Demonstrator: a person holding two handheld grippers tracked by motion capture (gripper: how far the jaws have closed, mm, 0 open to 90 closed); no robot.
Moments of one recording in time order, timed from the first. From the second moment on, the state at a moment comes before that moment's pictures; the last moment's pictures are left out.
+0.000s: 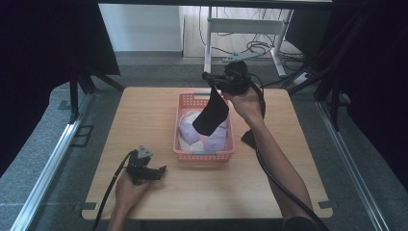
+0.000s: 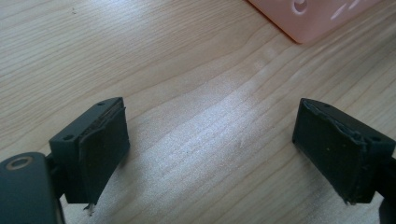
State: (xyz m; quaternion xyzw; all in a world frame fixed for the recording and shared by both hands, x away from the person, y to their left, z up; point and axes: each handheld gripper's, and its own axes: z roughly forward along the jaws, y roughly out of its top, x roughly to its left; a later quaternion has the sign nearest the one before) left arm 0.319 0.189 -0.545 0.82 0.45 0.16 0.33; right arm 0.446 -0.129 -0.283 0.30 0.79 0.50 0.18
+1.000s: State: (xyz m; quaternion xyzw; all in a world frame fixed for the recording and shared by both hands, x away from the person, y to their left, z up) left arm 0.319 0.189 -0.545 0.82 0.45 0.16 0.33; right arm 0.432 -0.254 -0.269 0.39 0.74 0.47 0.26
